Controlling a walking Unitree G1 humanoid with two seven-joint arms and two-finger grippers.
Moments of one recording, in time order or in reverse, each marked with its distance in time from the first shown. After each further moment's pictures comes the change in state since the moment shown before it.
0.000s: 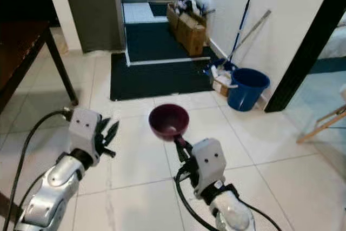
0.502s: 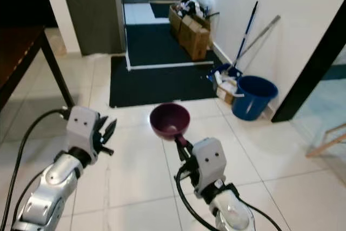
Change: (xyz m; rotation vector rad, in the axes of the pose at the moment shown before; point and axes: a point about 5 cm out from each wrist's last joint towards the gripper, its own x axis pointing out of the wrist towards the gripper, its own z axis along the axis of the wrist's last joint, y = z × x) left arm -0.001 0.003 -0.001 0.003 0.003 0.006; right arm 0.001 0.001 0.000 0.003 -0.003 0.003
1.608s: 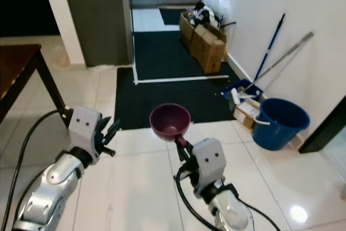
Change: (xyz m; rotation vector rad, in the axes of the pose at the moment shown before) left arm 0.002 -0.003 0.002 -0.004 -0.008 -0.017; right arm -0.001 -0.001 -0.003 0.009 0.009 -0.009
